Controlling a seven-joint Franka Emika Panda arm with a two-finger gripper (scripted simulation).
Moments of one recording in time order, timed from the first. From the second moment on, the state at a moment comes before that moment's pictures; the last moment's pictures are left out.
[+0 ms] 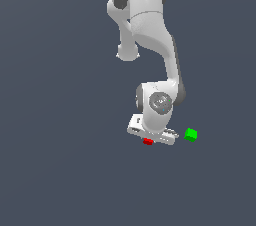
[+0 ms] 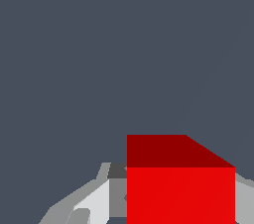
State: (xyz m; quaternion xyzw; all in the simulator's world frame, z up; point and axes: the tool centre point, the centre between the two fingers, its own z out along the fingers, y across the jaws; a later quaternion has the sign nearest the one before) arm 0.077 0.095 0.020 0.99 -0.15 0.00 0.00
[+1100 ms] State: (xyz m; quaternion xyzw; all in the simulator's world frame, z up) arm 0.076 0.095 0.086 0.99 -0.15 0.00 0.00
